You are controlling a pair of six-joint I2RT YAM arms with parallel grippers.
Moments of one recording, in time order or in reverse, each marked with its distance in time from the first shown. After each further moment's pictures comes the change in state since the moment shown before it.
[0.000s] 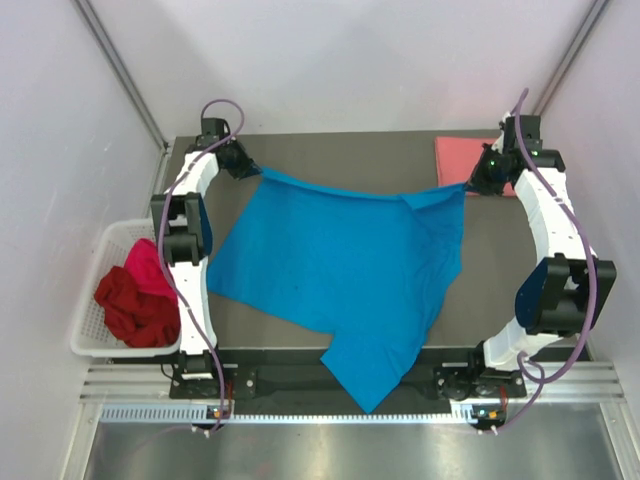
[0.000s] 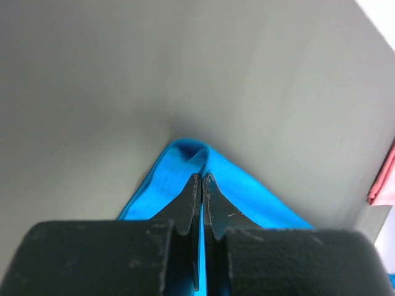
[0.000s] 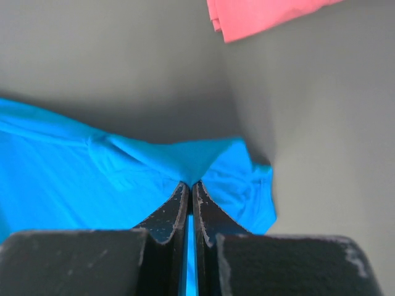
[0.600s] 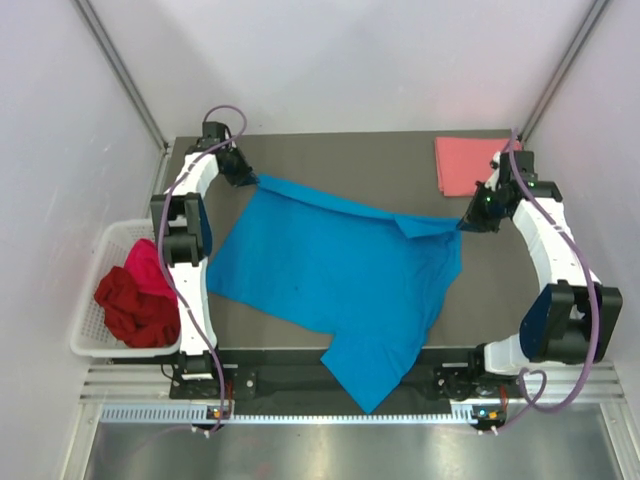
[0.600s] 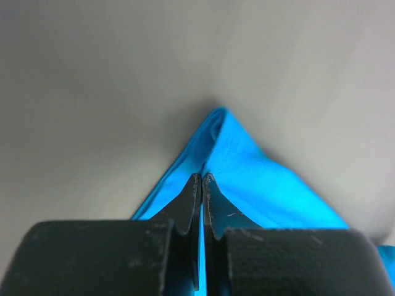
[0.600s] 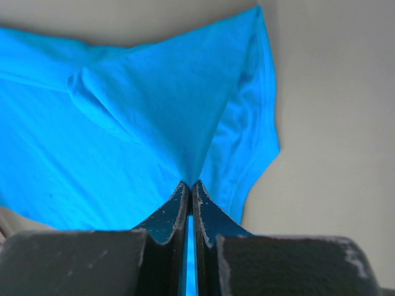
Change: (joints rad) left arm 0.000 0.001 -0.010 -0.077 -0.040 0.066; right arm -0.003 -0.153 -0.276 -0.037 -0.068 -0.016
